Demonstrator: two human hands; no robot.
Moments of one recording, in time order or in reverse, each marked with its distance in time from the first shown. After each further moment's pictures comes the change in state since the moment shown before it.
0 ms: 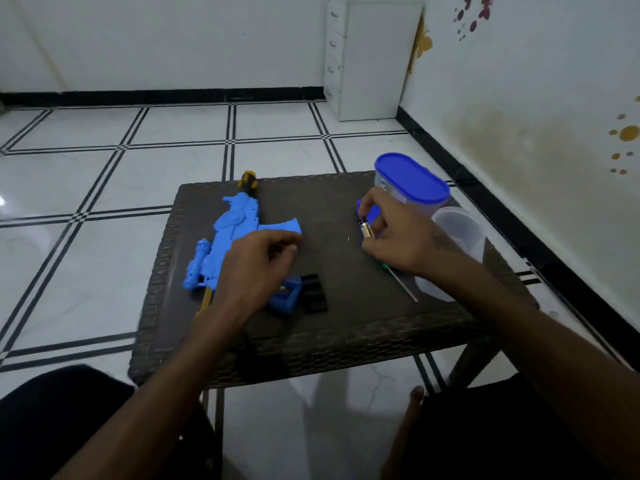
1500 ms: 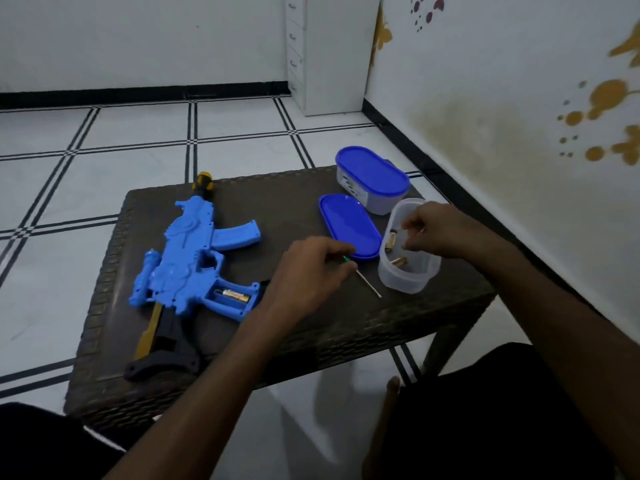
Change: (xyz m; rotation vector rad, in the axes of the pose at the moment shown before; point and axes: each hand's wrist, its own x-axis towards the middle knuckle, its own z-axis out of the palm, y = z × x) left_hand 0.004 0.069 0.076 0.006 -0.324 0.205; right_hand -0.006 0.097 -0.049 -0.300 -0.141 0.373
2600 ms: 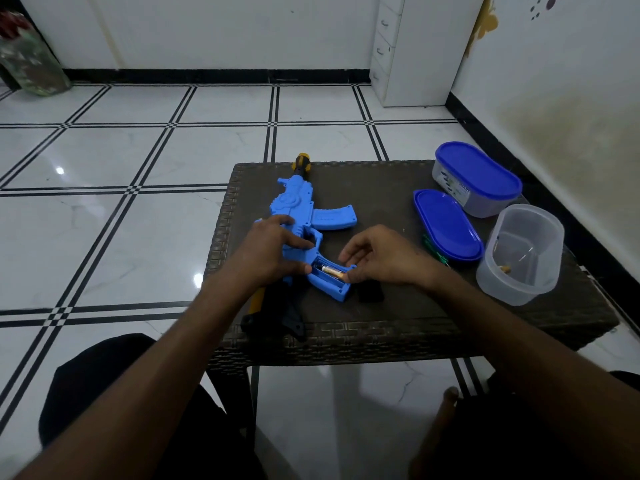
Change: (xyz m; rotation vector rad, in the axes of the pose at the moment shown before) left_hand -0.052 -0.125 -0.120 0.402 -0.108 -0.299; right_hand -0.010 -0.178 0.085 0.382 -0.337 -0.328
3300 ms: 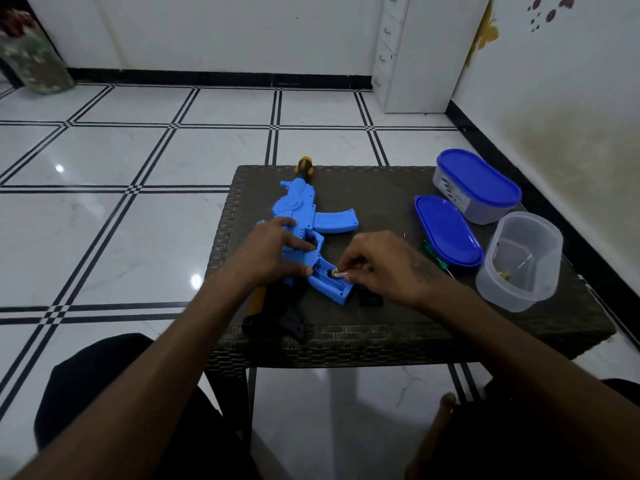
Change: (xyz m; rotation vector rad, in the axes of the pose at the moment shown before) left_hand 0.000 -0.003 -0.004 -0.020 -0.014 0.022; right_hand -0.023 -0.015 0.000 -0.418 0.104 -0.349
